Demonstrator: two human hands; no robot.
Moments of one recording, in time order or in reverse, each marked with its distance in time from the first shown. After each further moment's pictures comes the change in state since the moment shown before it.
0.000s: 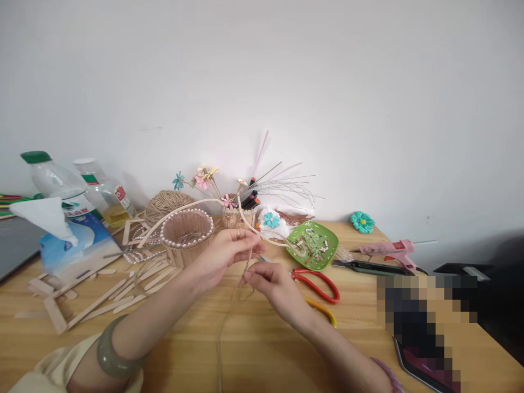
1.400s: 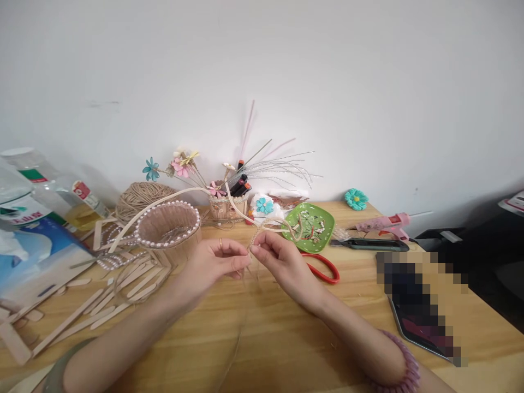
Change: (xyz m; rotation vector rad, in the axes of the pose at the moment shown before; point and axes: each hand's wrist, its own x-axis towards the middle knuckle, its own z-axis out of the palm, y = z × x) left_hand -0.011 -0.021 -0.017 0.277 0.036 -0.024; right_hand 0.003 -0.010 -0.016 -0.073 0.137 -0.096
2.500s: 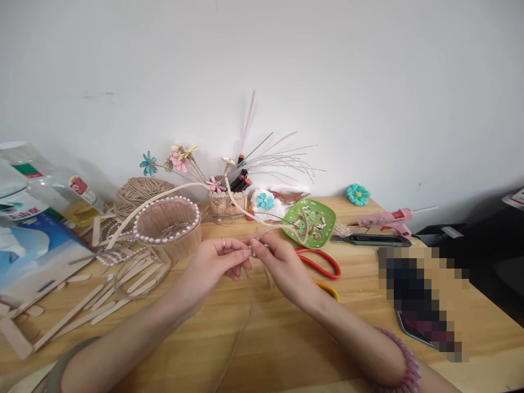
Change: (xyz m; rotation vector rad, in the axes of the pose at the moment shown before) left_hand -0.004 0.001 0.008 0.001 0.008 -0.075; right_hand -0.001 0.005 0.010 0.006 0.048 0.031
